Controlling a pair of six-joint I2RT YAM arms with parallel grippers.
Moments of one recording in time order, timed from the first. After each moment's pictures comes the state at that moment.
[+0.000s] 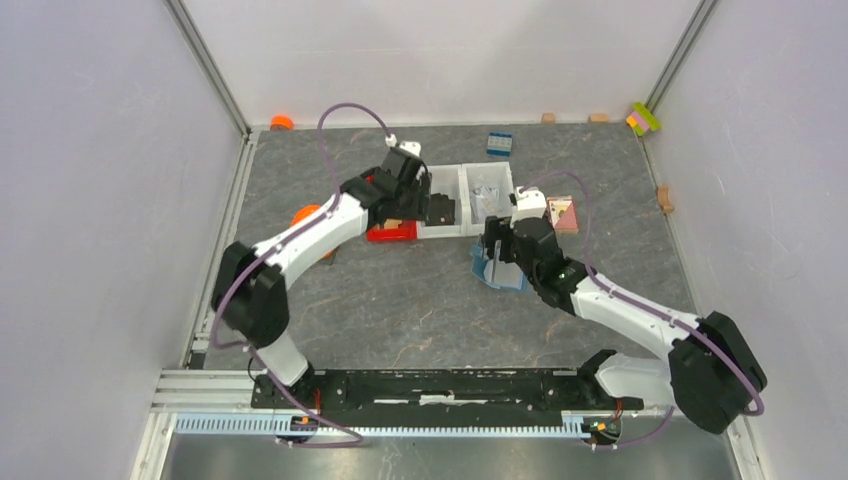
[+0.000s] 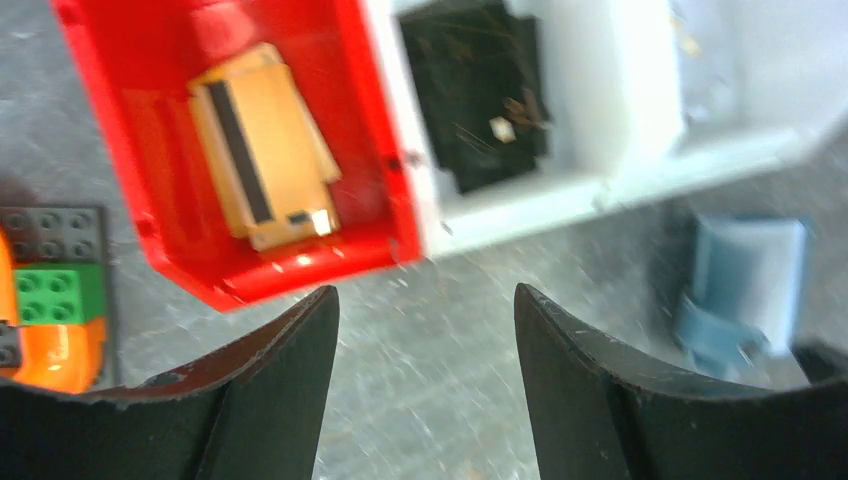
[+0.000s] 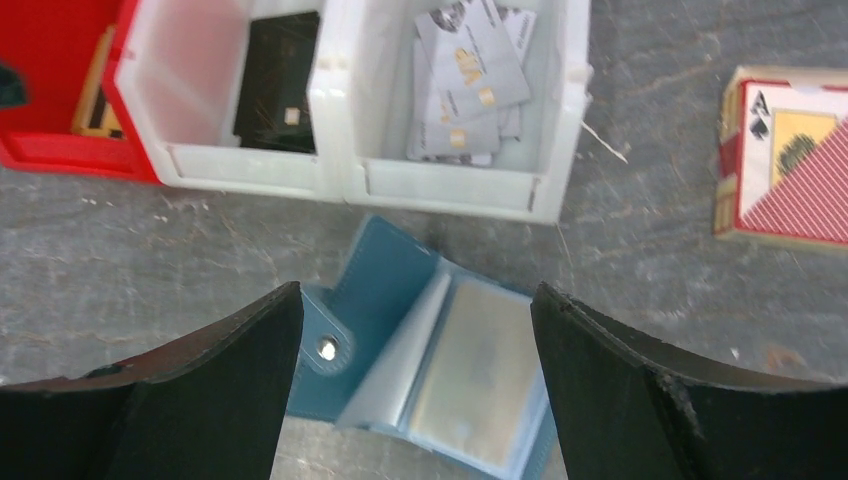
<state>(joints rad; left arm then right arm) -0.59 1.73 1.42 -0.56 -0.23 -0.38 0.64 1.22 0.63 0.12 0.34 0.32</state>
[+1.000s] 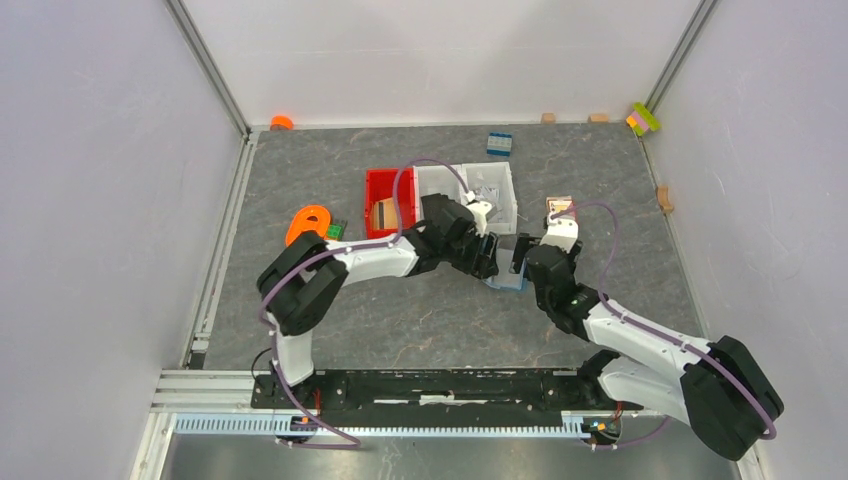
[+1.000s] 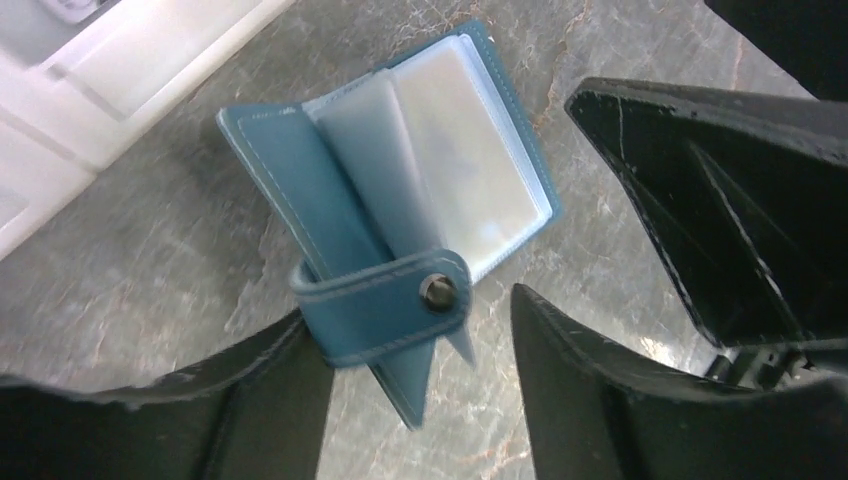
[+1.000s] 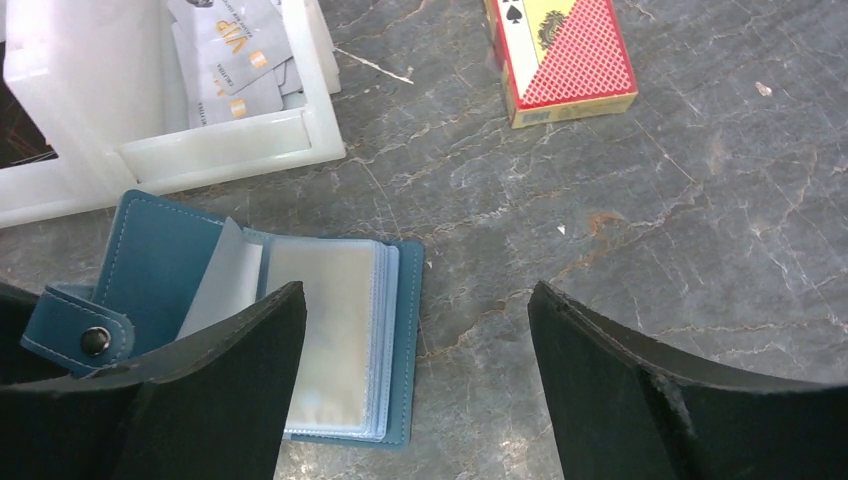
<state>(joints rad) -0.88 1.85 1.14 0.04 0.19 -0.38 0.64 1.05 0.38 0.12 0.67 0.43</state>
